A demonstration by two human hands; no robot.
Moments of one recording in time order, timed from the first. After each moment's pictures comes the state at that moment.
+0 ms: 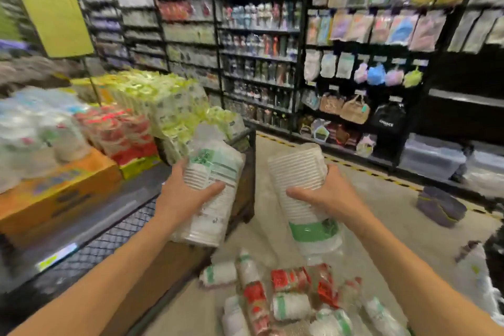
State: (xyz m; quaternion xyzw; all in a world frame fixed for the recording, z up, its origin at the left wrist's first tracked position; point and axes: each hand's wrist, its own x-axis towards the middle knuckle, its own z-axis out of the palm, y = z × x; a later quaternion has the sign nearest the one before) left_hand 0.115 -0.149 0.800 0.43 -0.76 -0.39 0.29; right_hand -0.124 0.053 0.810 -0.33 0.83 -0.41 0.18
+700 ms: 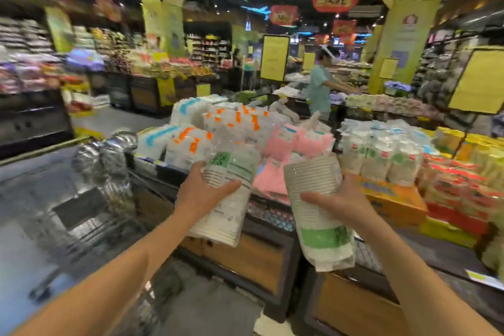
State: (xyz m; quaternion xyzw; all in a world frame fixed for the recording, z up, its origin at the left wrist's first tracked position) left_hand 0.568 0.071 0.845 0.80 -0.31 -0.11 0.50; right_hand 0.311 -0.118 0.858 -0.76 0.42 -0.27 0.41
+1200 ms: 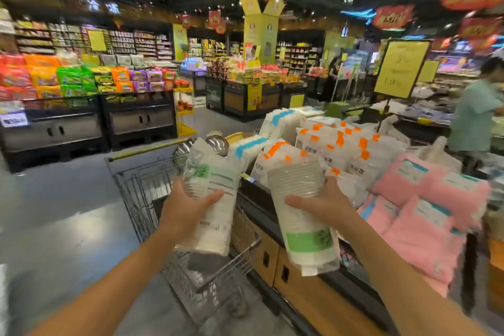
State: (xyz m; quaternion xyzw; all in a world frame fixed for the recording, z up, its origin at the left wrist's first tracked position) left_hand 0.831 0.175 0.808 0.83 -0.10 0.01 0.55; right_hand 0.673 -0.092 0.851 -0.84 0.28 -0.15 0.44
